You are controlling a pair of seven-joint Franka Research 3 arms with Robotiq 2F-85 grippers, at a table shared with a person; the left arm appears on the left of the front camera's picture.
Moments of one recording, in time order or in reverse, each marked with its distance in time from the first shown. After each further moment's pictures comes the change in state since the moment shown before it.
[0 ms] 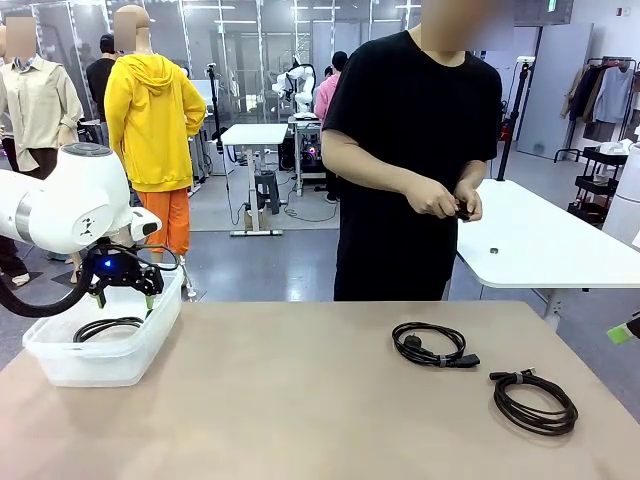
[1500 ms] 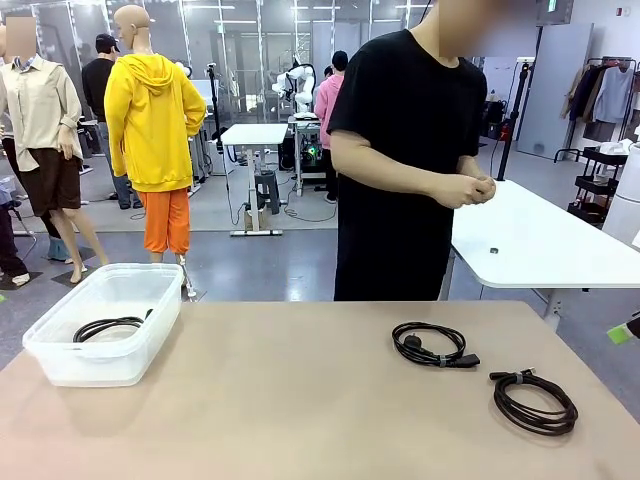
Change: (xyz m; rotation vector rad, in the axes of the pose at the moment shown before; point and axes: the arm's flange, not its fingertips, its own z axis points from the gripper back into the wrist) left arm -0.161 0.215 0.126 -0.579 -0.346 -0.858; right arm 0.000 0.000 0.000 0.000 0.000 0.000
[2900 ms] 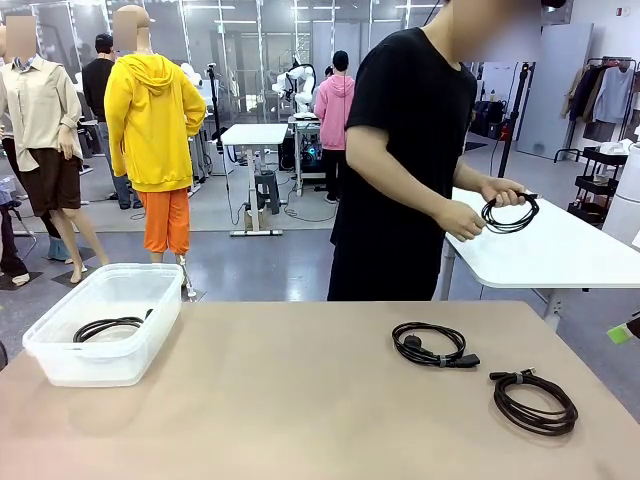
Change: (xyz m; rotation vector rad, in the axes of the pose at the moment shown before) left arm -0.003 -0.007 -0.003 -0.002 0.001 -0.002; right arm 0.000 0.000 0.000 0.000 0.000 0.000
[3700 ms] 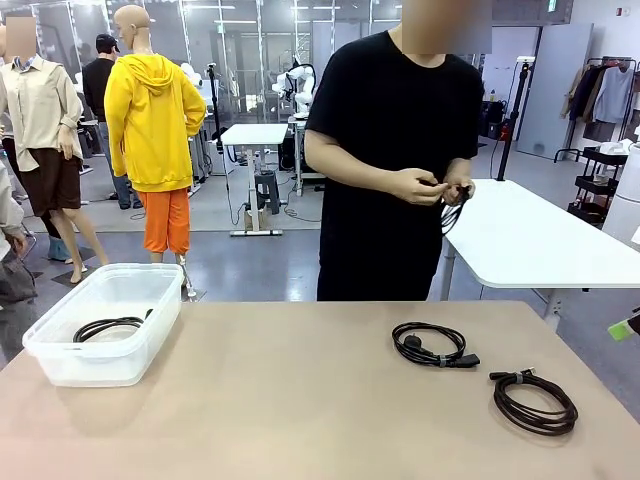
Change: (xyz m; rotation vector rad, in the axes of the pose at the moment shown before) left arm 0.000 0.000 0.000 0.000 0.000 0.000; right arm 0.015 0.008 0.011 -0.032 0.019 0.069
